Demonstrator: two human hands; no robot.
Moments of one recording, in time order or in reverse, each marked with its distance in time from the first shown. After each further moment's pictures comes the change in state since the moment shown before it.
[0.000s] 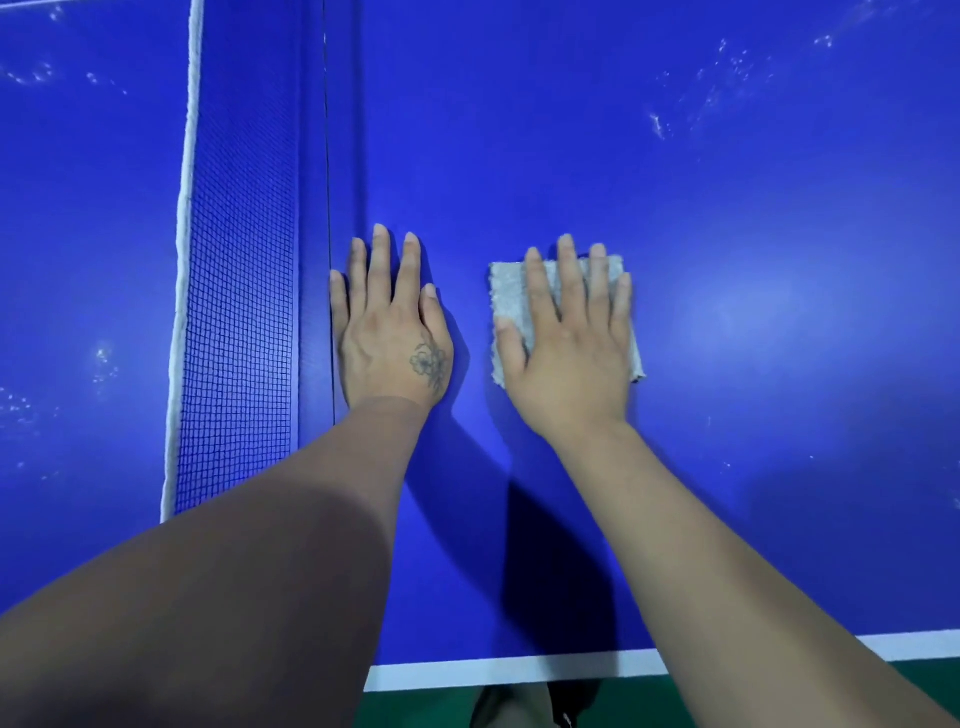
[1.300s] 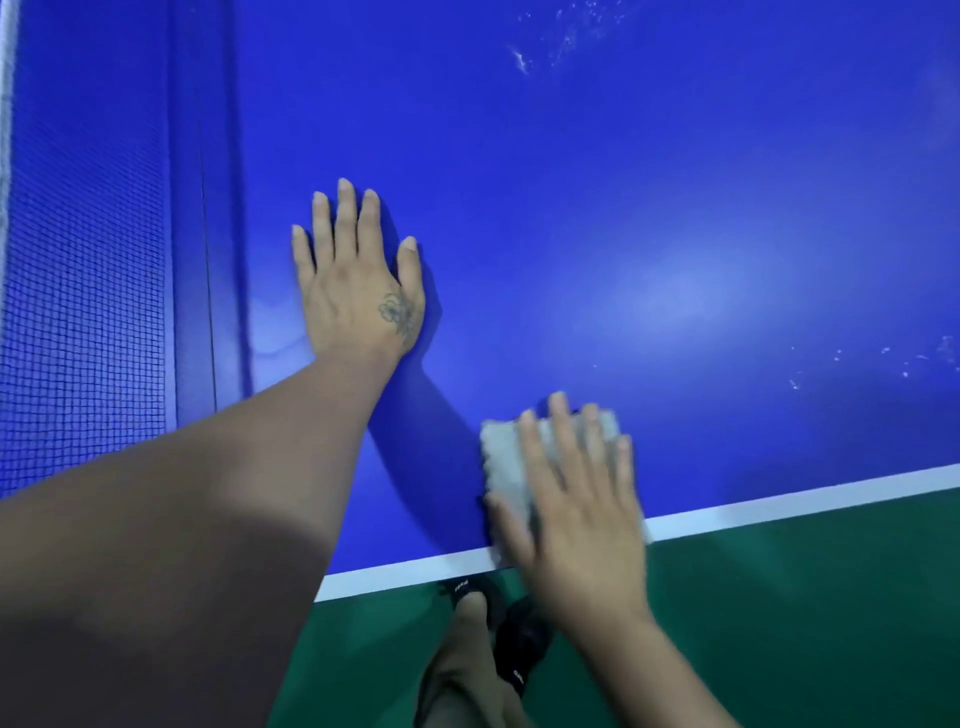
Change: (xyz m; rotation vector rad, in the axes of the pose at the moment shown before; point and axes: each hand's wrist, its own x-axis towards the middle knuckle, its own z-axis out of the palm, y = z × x) left_hand -0.045 0.076 0.007 -0.013 -0.021 0.043; right_hand -0.242 0.098 -0.013 0.043 -0.130 0.011
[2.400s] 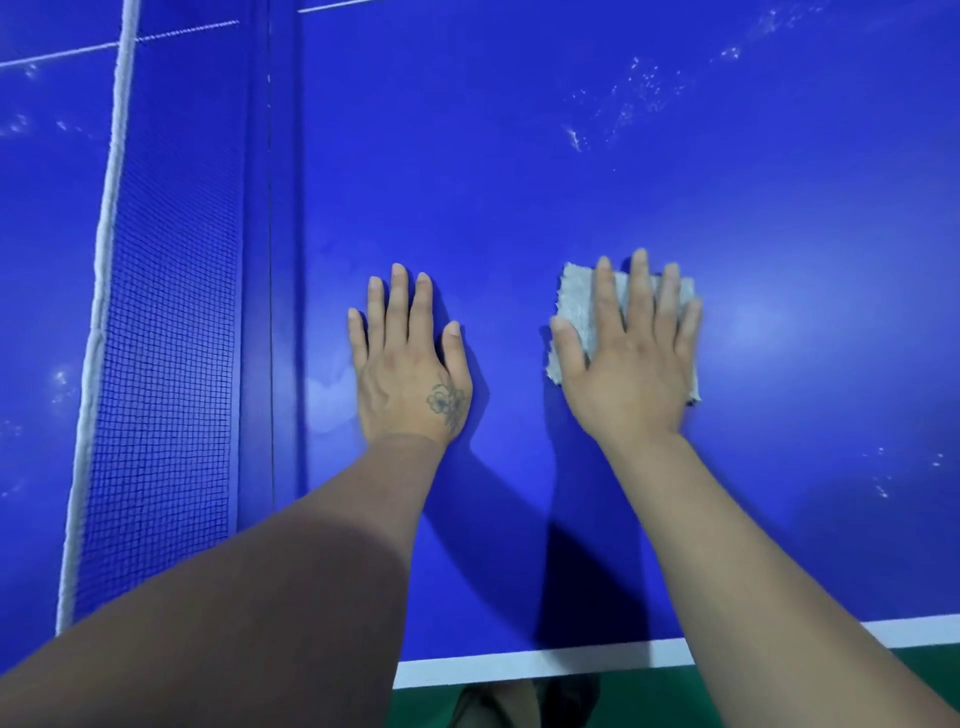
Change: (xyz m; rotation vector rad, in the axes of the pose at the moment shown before) left_hand 0.003 0.002 0.001 -0.044 0.010 -0.010; right_hand 0.222 0.010 -0.030 -0.016 0.145 0.186
